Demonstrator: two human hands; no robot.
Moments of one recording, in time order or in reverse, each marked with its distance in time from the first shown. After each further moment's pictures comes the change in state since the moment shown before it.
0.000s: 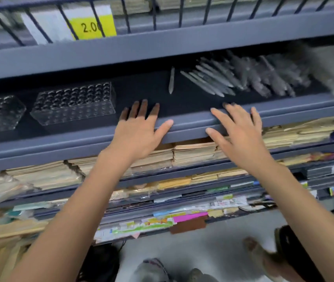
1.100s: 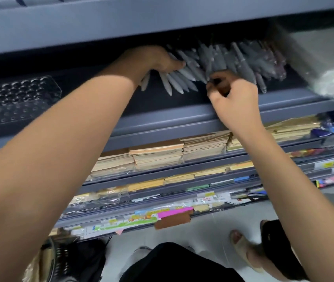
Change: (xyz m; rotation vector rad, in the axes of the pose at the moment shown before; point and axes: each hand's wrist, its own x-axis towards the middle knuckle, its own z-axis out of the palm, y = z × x) left_hand 0.171 0.130 -0.066 -0.250 -0.326 -0.206; right_hand 0.068 0.079 -0.019 0.467 0.183 0.221
